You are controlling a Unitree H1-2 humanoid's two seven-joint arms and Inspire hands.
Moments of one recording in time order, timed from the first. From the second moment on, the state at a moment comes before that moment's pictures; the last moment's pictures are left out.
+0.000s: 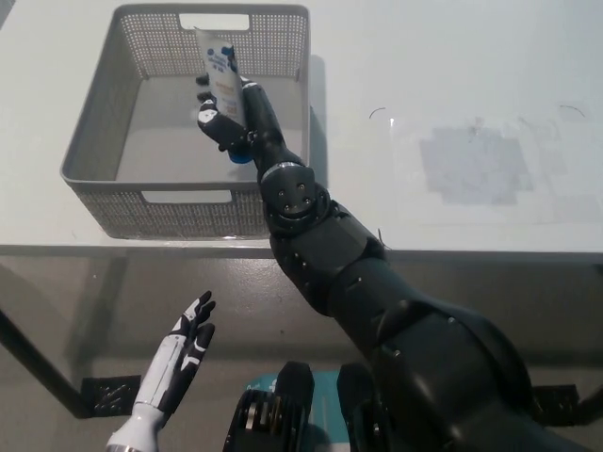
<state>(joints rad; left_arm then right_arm) -0.07 0.14 -0.08 0.23 0.20 -0.27 0.00 -1.25 0.27 0.03 1.40 -0.04 -0.23 -0.29</state>
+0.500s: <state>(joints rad) -0.08 0.14 -0.09 0.24 0.20 -0.27 0.00 -1.25 0.24 0.03 1.40 -0.04 -0.23 -0.22</state>
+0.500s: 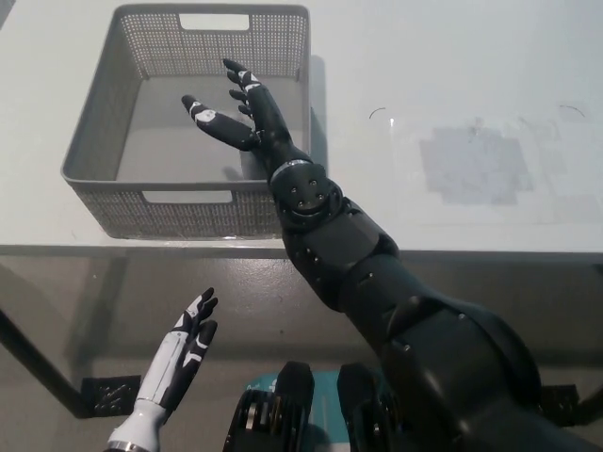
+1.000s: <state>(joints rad) -0.08 0.14 -0.09 0.24 0.20 -0.27 0.00 -1.25 0.24 0.02 1.33 -0.04 -0.28 -0.20</state>
